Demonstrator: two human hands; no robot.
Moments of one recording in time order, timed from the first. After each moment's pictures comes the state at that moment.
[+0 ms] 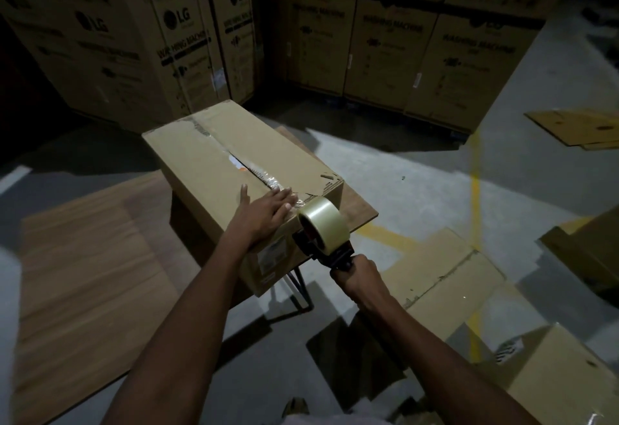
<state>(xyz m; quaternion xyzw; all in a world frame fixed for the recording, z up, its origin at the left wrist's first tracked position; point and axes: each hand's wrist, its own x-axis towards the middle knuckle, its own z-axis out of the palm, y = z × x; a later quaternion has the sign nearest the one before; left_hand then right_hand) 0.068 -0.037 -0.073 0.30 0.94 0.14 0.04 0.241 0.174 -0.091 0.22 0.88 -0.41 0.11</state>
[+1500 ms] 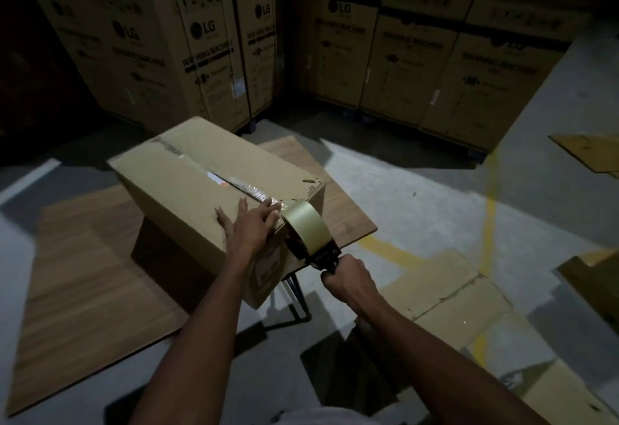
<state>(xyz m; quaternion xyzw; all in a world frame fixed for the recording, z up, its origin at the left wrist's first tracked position) 0.118 -0.010 -0.053 0.04 0.97 0.23 0.02 0.226 0.188 -0.075 0.17 0.93 -0.30 0.14</state>
